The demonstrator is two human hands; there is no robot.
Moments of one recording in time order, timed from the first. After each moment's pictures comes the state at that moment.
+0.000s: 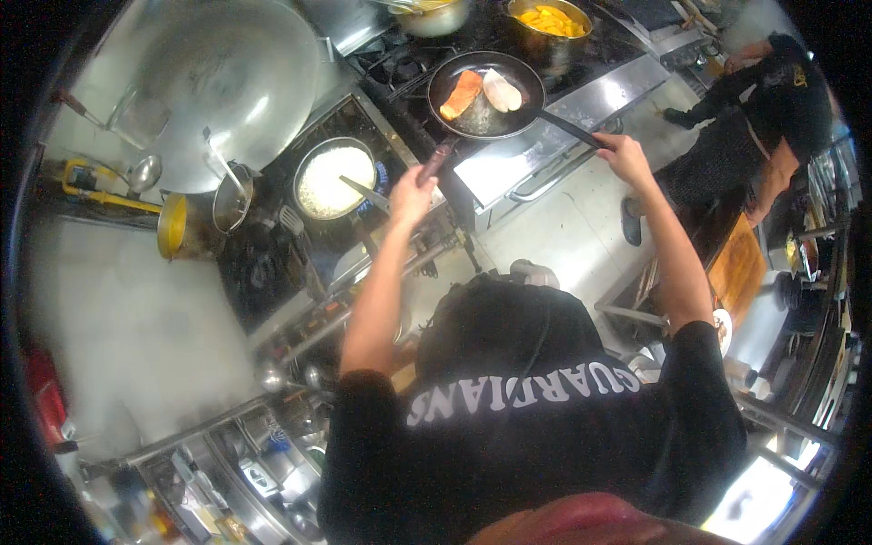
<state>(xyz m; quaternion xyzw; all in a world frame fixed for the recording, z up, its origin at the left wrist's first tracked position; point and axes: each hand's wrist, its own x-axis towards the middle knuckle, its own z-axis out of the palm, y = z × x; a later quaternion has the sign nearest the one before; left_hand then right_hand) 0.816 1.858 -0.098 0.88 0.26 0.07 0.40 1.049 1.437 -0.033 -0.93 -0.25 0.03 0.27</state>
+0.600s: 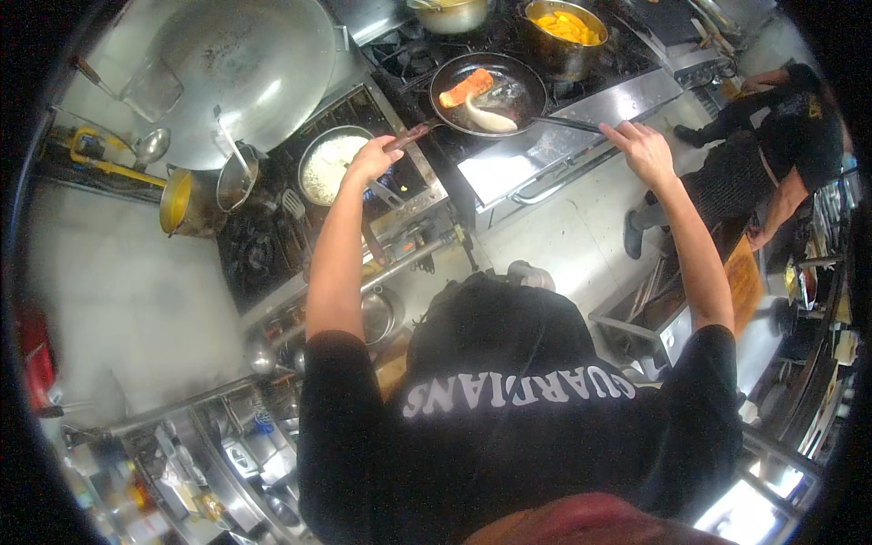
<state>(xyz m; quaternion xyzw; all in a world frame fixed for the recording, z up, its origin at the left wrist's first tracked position) 0.851 1.979 -0.071 0.92 0.21 -0.05 0.34 1.057 1.431 0.034 -0.82 -0.52 -0.22 -0.04</state>
